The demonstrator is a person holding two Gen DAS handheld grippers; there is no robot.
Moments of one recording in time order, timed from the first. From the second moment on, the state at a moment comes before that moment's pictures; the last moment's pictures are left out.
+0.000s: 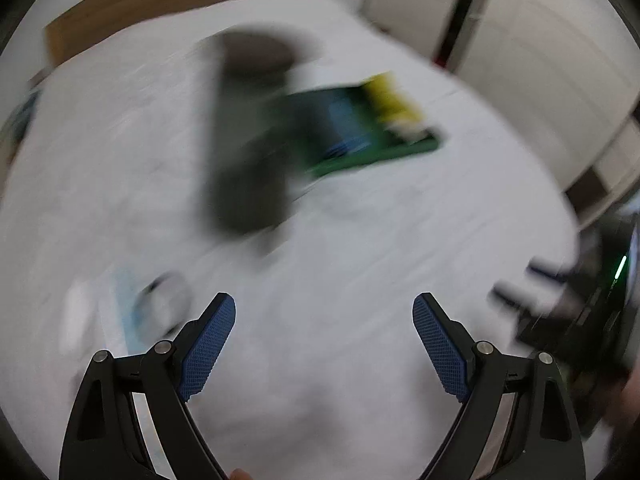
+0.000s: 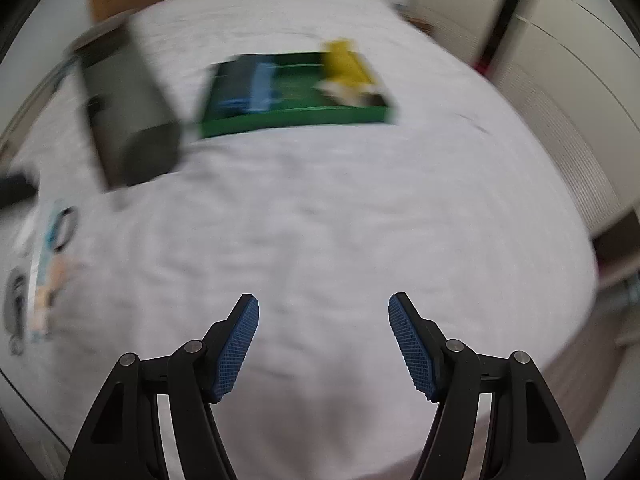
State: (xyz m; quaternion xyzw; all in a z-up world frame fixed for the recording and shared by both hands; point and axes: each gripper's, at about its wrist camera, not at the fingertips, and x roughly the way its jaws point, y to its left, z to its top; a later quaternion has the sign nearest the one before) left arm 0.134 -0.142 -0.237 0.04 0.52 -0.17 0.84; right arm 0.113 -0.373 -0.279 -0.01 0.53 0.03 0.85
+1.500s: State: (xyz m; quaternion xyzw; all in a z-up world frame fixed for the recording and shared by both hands) left arm 0.103 0.149 -0.407 0.02 0.62 -0.06 0.78; right arm 0.164 -0.026 -0.361 0.05 0.53 0.27 0.80
